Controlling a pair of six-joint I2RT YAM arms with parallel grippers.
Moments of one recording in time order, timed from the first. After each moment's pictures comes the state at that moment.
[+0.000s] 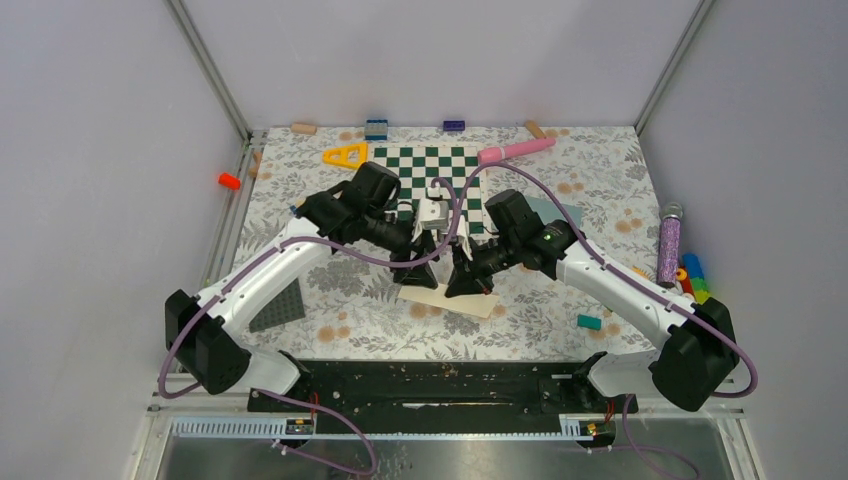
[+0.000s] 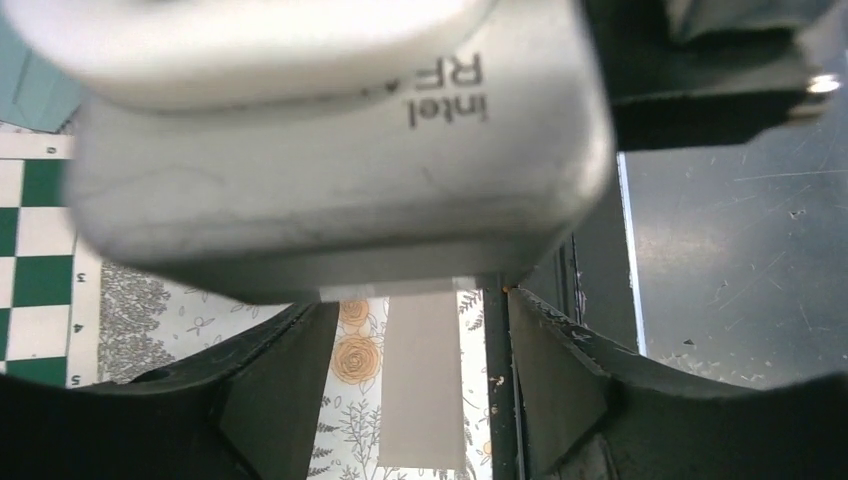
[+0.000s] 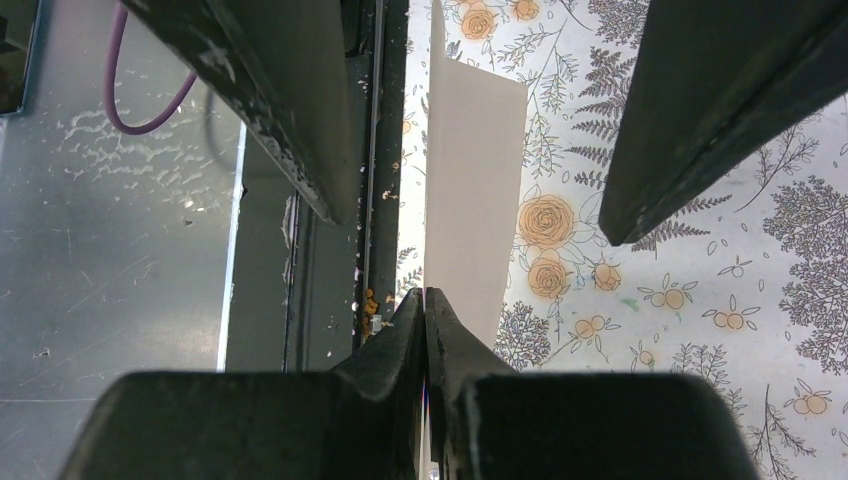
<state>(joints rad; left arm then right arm) -0.66 1.40 1.33 -0.80 0.88 0.50 0.69 1.33 1.05 -0.59 -0.87 -0.43</state>
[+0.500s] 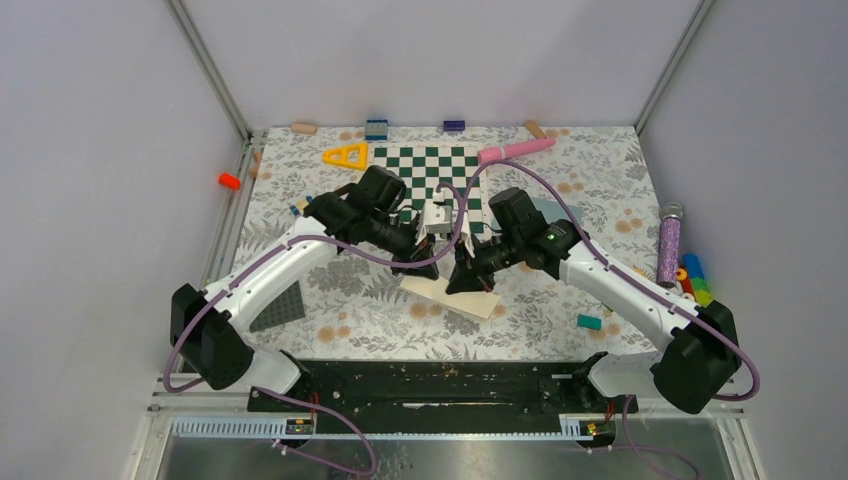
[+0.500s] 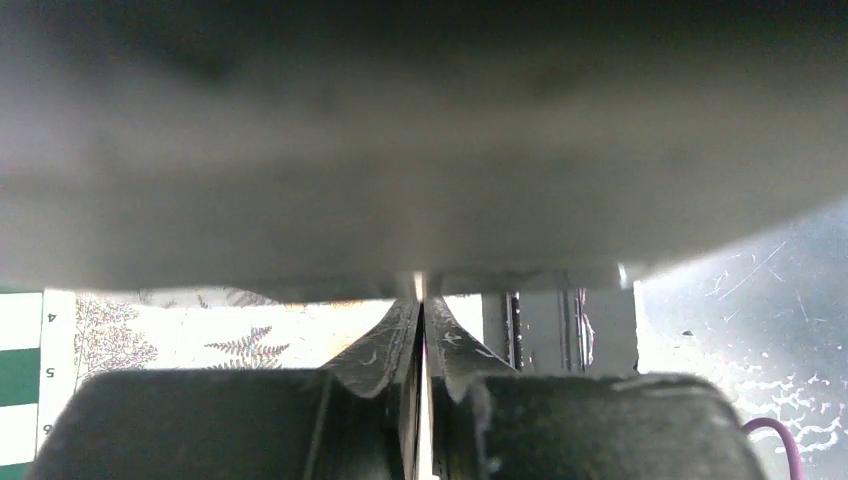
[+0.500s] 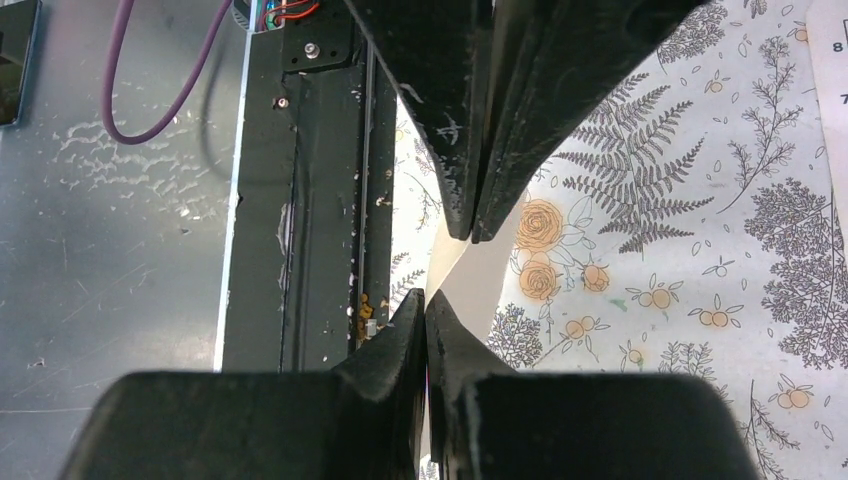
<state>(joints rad) -0.68 1.43 1.32 -0.81 0.86 0.50 0.67 1.31 1.05 -0.58 -0.87 -0.41</state>
